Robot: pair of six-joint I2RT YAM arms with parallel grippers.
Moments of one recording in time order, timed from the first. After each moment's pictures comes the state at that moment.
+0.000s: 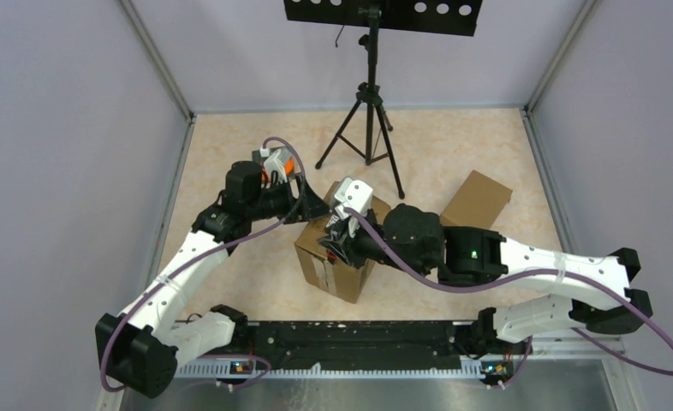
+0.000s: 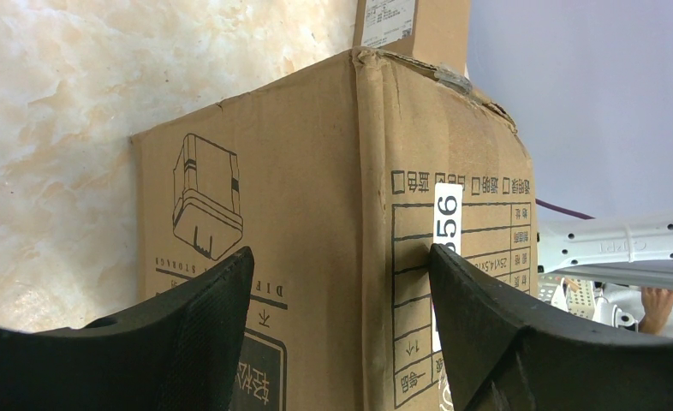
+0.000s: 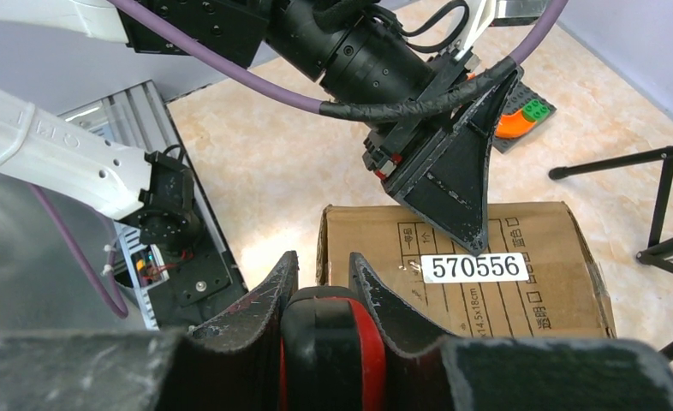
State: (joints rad) left arm -0.39 1.06 0.89 -0.34 0.56 -0.63; right arm 1.42 1.20 1.36 -0.40 0.34 0.09
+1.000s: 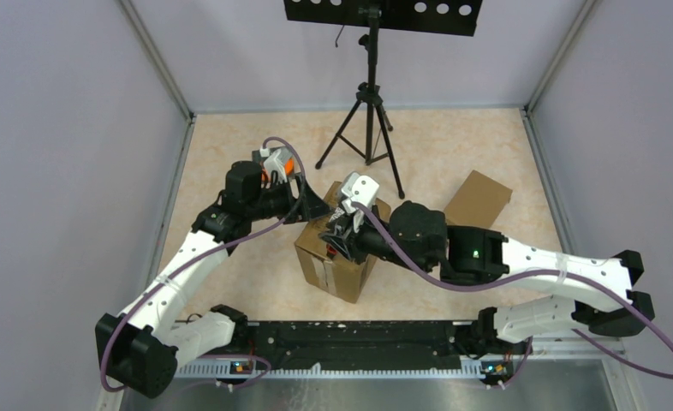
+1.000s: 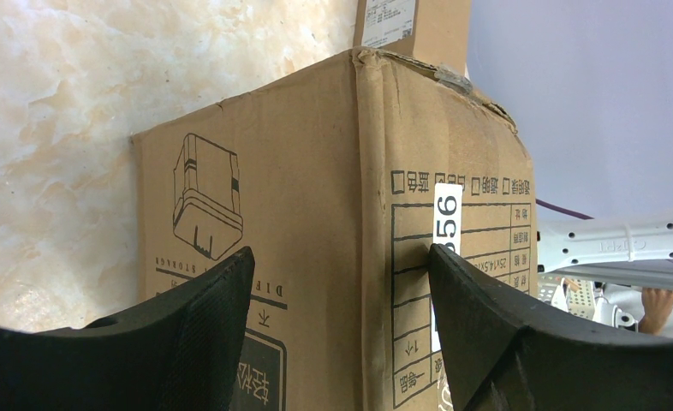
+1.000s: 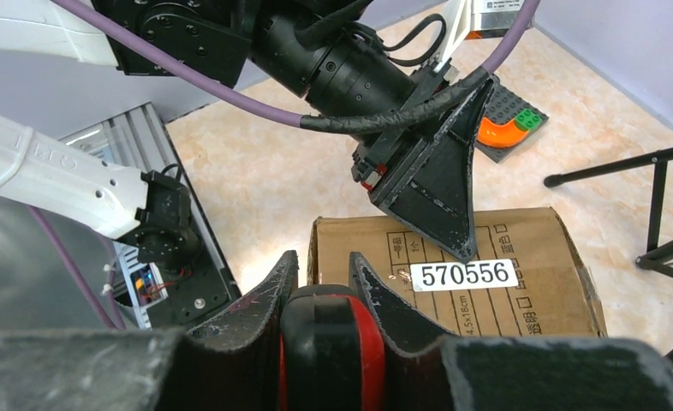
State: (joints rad) left arm -0.39 1.06 0.89 -0.34 0.56 -0.63; right arm 1.39 1.18 1.32 -0.35 0.33 0.09
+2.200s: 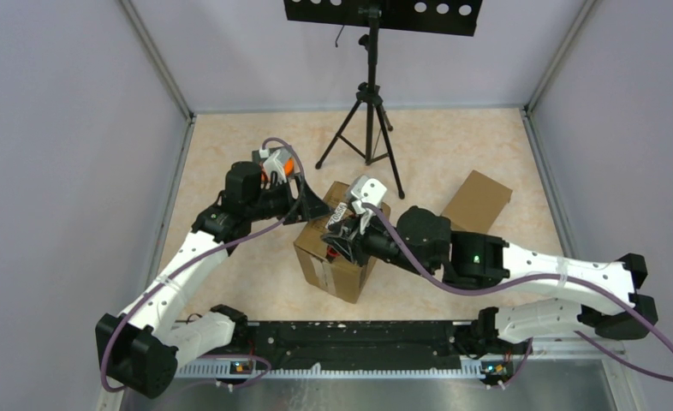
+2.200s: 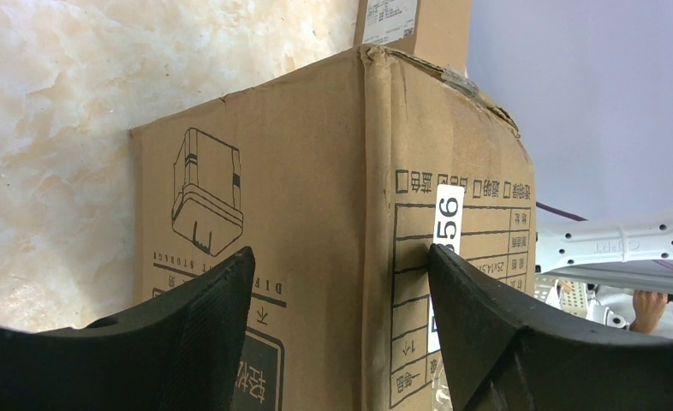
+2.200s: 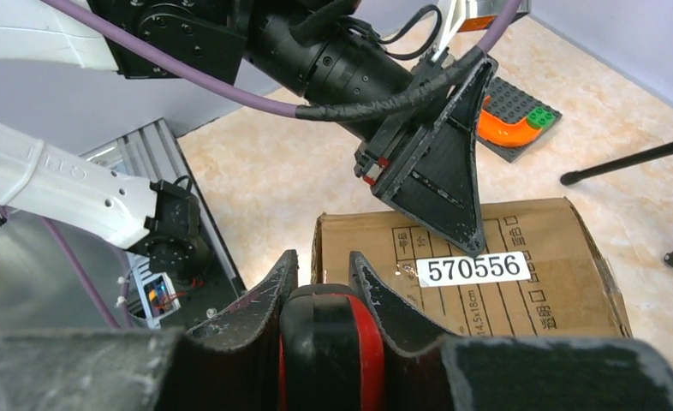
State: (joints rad) left arm -0.39 1.06 0.89 -0.34 0.56 -0.65; right arm 1.38 1.14 1.23 -0.26 0.31 0.14
